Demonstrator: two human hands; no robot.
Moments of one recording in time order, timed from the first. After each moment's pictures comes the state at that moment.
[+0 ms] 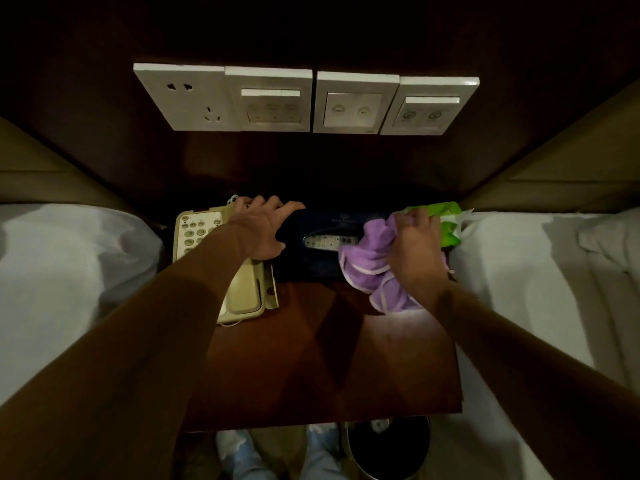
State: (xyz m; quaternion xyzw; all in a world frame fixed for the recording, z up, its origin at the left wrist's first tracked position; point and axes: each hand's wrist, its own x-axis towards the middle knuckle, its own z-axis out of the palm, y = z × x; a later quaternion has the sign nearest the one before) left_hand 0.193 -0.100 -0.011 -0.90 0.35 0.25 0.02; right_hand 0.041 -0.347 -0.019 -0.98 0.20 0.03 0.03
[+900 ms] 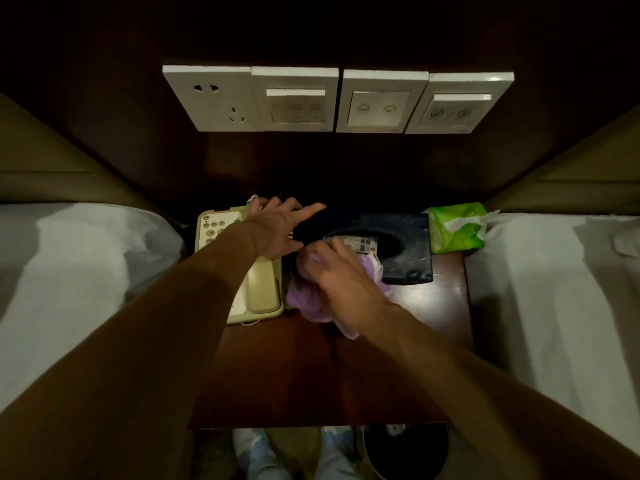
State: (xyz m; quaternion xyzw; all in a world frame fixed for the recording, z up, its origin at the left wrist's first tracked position) left_hand 0.202 -0.088 -0.019 -0.89 0.36 0.29 0.03; right_hand 0.047 -0.222 -0.007 -0.97 -0.11 0.09 0.20
